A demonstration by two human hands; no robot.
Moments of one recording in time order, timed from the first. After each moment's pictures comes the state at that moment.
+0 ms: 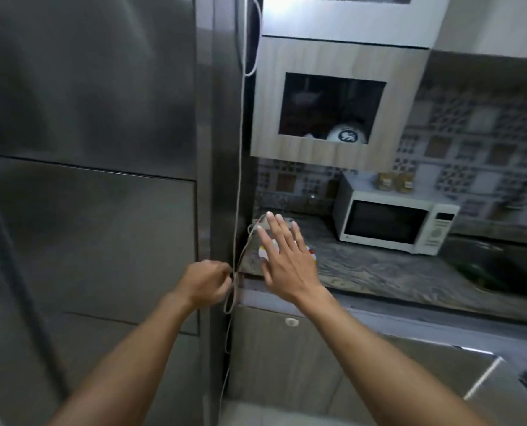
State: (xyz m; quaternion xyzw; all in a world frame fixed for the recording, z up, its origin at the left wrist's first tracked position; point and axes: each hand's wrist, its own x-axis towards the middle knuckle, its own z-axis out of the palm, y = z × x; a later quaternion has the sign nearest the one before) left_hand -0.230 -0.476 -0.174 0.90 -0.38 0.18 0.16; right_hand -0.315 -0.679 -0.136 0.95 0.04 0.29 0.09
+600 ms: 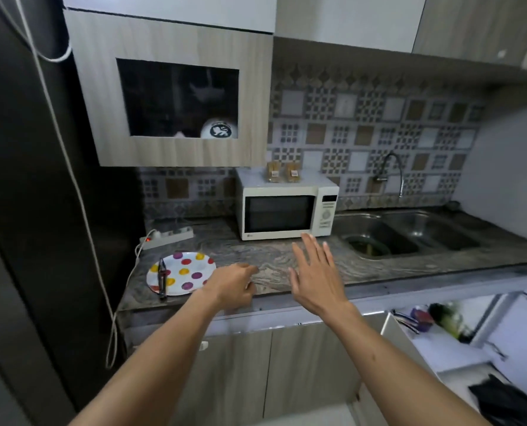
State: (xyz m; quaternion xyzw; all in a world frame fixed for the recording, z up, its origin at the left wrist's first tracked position) left_hand -0.263 -0.819 -0.171 0.81 -0.57 0.09 0.13; right_hand -0.431 -0.965 -0.157 0.95 -0.22 0.24 0.05
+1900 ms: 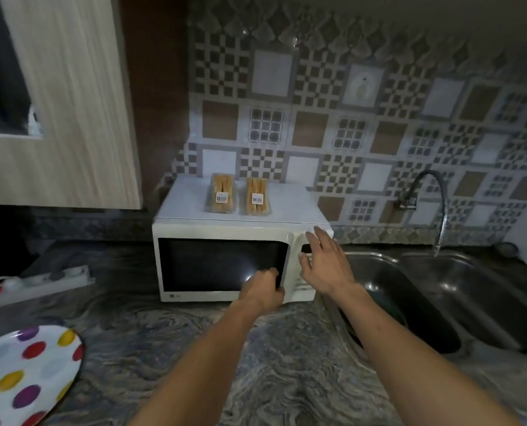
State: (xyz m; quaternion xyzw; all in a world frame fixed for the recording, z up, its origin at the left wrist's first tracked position) left_hand -0.084 -1.342 -0.228 0.88 -0.39 -0.09 0.25; right_hand -0.184 -1.472 -0.166 0.96 -0.24 0.17 -0.04
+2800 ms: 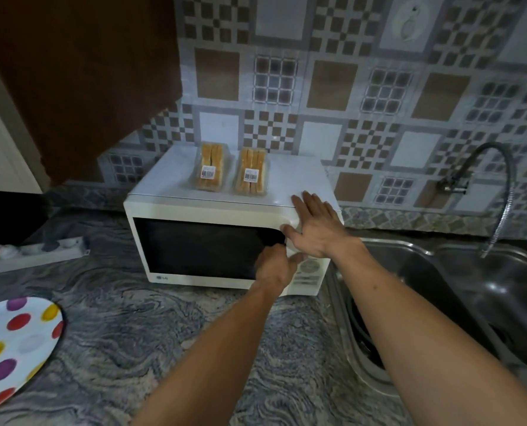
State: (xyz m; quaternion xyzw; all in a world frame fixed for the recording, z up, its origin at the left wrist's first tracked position) left_hand -0.056 -1.454 -0.258 0.91 -0.23 -0.07 0.33; right_hand -0.103 -1.555 -0.161 0.99 -0.15 0.03 -0.05
